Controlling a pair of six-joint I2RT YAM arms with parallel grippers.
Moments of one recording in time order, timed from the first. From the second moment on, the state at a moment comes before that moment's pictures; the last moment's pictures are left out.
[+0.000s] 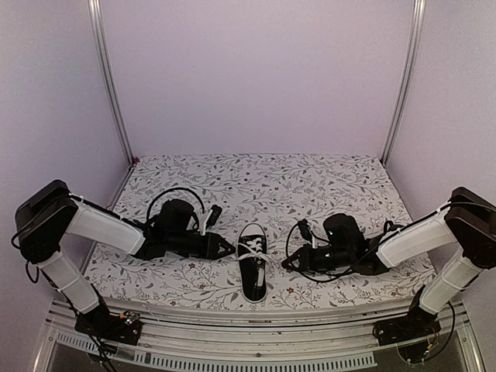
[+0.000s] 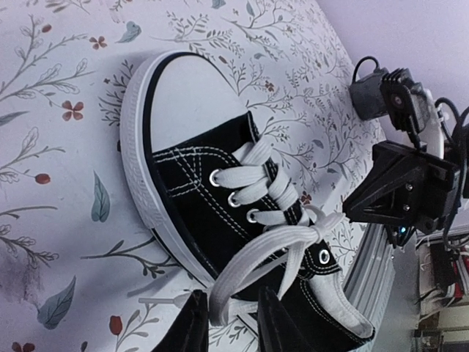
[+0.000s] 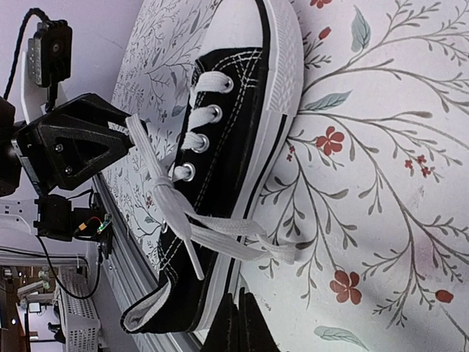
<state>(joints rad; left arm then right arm) -0.76 1.63 0.61 0.39 0.40 -0.62 0.86 1.58 0.52 0.45 -0.36 0.87</state>
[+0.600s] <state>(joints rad) -0.77 1.64 0.62 0.40 0.41 -0.62 0.87 1.65 0.64 0.44 -0.39 0.82</state>
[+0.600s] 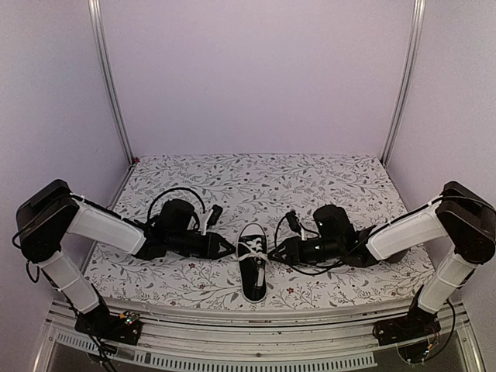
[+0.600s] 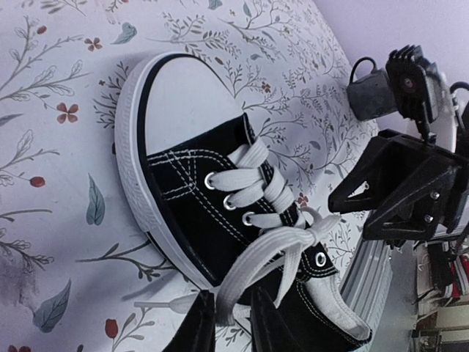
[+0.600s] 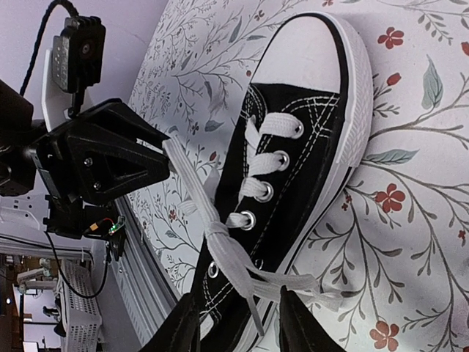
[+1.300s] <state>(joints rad) -0.77 1.64 0.62 0.41 0.41 -0.62 0.87 1.68 0.63 0.43 -0.38 0.83</state>
